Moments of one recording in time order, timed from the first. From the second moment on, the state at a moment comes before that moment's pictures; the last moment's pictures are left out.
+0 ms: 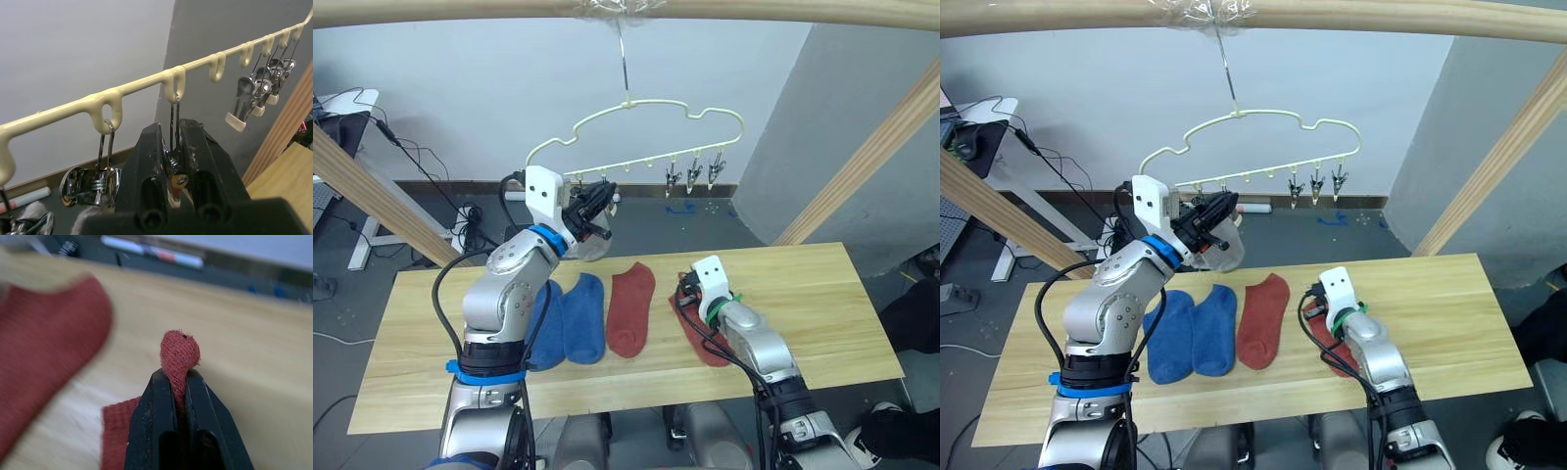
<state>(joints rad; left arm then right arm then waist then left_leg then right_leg) -0.51 0.29 0.12 -0.12 -0.51 0.54 -0.45 -0.37 -0.06 0.16 0.18 -0.01 0.43 0.34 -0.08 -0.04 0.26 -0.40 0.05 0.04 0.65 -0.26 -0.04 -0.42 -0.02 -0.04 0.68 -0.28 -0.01</state>
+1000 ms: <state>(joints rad) -0.52 0.29 0.14 -0.15 -0.59 0.64 -0.45 -0.52 0.13 0.18 0.22 0.16 0.21 0.45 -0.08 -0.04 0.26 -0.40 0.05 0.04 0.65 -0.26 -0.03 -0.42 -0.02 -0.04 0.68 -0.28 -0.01</state>
